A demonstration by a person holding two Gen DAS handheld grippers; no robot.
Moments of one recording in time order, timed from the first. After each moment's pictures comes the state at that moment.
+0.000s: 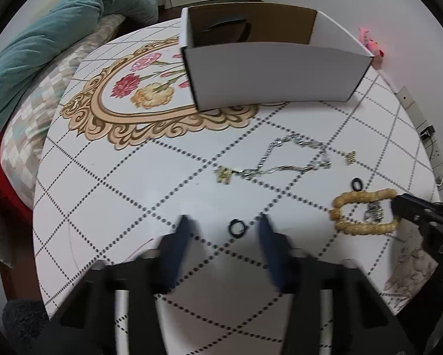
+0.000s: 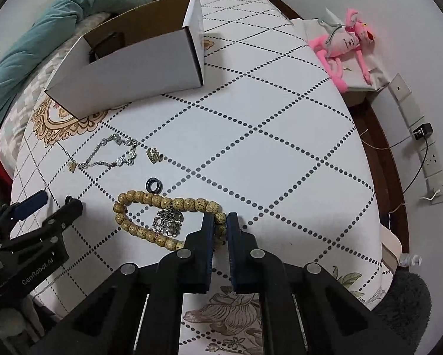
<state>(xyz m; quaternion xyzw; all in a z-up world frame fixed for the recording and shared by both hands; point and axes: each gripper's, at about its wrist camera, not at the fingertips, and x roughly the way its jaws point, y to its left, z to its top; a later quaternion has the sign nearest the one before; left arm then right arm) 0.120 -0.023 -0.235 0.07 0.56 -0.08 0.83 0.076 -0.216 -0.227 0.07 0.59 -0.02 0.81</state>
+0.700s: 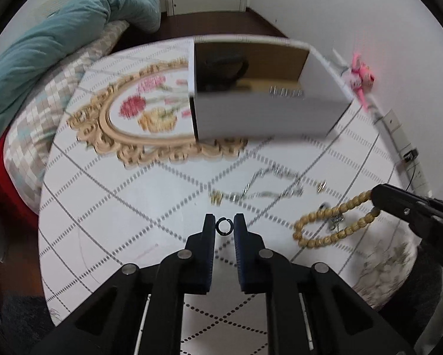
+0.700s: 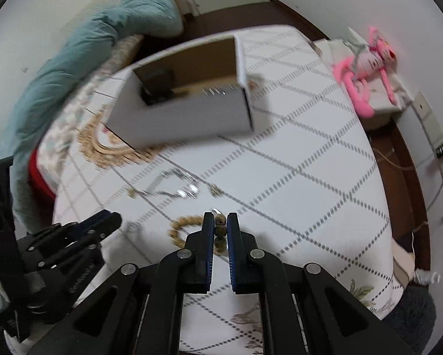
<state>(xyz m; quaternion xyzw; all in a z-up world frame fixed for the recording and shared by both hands) 0.120 -0.016 -0.186 0.02 0.53 -0.09 0.84 0.085 -0.200 -0.165 0.11 0.53 0.07 0.84</state>
